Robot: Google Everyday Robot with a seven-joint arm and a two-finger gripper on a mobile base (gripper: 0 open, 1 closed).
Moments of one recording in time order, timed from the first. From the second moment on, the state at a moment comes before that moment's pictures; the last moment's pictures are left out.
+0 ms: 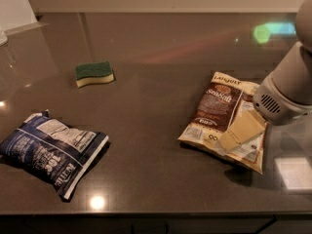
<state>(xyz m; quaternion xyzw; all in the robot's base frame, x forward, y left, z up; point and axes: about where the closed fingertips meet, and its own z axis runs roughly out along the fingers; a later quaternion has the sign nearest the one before) 0.415 -0.214 0.865 -0.26 0.96 0.03 0.09</state>
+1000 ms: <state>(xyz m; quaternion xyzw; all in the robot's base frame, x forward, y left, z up) 0.404 -0.200 0.824 -0.21 0.97 0.05 0.05</state>
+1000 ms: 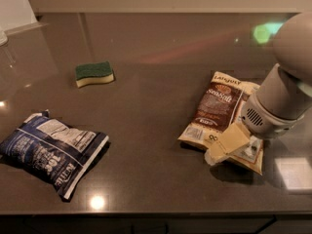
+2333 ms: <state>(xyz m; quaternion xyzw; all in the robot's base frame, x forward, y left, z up) 0.413 -0.201 0.847 -0.20 0.98 0.02 0.08</state>
